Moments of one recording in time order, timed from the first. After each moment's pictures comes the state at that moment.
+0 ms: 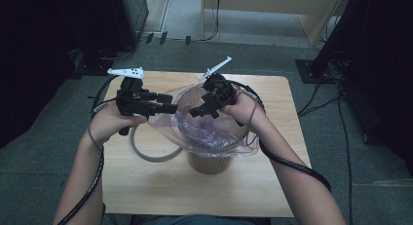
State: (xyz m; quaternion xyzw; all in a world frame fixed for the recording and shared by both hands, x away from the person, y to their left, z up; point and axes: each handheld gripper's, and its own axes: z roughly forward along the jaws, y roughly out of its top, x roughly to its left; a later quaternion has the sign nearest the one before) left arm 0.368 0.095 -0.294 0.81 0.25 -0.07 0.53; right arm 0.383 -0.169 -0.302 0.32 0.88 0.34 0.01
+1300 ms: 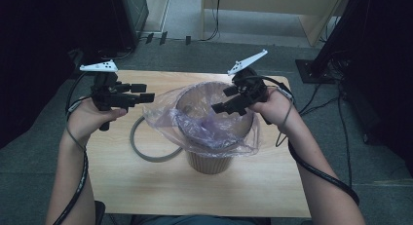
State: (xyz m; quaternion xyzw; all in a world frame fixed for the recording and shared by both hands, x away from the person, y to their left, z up) left arm 0.373 0.147 -0.287 0.79 0.31 0.03 0.53; right arm 0.358 -0.232 -0.263 0.30 0.88 0.37 0.04
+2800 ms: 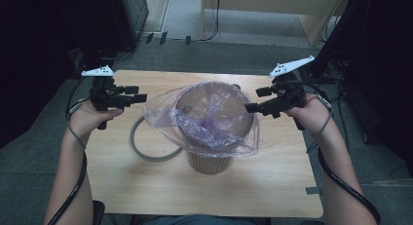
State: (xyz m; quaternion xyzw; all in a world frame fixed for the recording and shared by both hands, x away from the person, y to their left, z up) left arm 0.402 0.175 -0.330 0.79 0.35 0.05 0.51; right arm 0.341 -0.317 -0.265 0.34 0.85 0.40 0.07
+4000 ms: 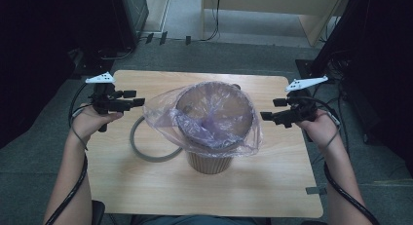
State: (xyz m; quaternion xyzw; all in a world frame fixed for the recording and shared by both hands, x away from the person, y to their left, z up) left arm 0.415 0.188 -0.367 0.79 0.36 0.07 0.49; right arm 0.336 -0.364 -0.319 0.39 0.83 0.39 0.11
